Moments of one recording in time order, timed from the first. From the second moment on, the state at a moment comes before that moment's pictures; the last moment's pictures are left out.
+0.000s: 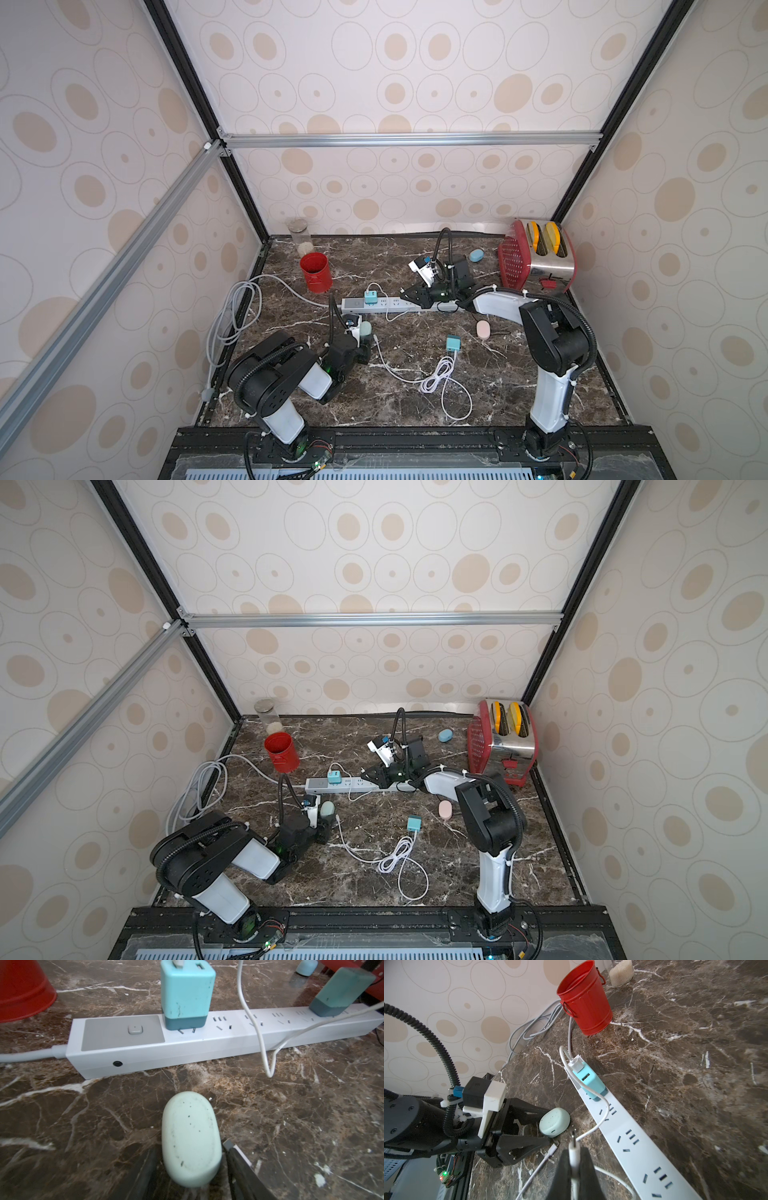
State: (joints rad) left arm -0.59 1.65 0.19 0.95 -0.21 -0.29; right arm 0.45 1.93 1.18 0.15 -0.85 0.10
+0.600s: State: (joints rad) left arm -0.60 1.70 0.18 1.05 -0.18 -0.26; right arm 0.46 1.94 1.19 0.09 -0.85 0.09
